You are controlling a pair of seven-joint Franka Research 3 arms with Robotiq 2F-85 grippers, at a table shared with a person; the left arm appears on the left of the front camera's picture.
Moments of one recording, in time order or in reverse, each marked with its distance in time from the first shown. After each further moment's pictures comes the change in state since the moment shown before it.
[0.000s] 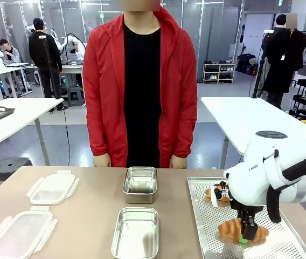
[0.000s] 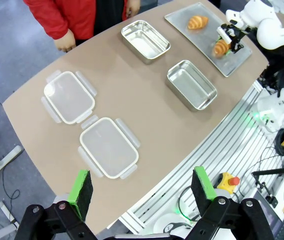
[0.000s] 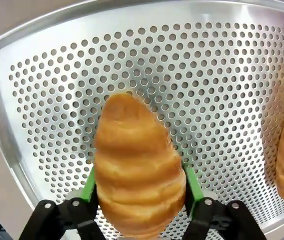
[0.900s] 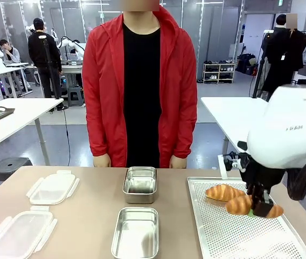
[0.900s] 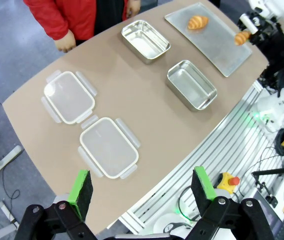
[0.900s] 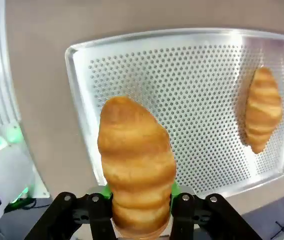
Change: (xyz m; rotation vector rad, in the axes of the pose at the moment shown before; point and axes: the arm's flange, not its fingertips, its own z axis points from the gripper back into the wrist) left arm 0.000 0.000 0.000 0.000 0.000 0.000; right arm 0.003 0.043 0.137 -0.010 -0.037 0.021
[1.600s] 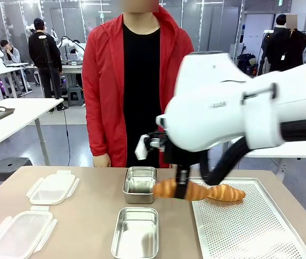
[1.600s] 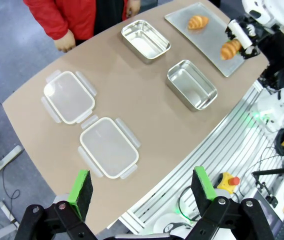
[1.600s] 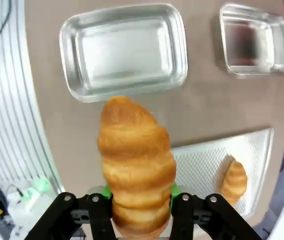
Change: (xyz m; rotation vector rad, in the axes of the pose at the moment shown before) left arm 0.000 0.000 0.000 0.001 0.001 0.000; right arm 0.209 0.057 0.040 -0.036 -0.015 0.023
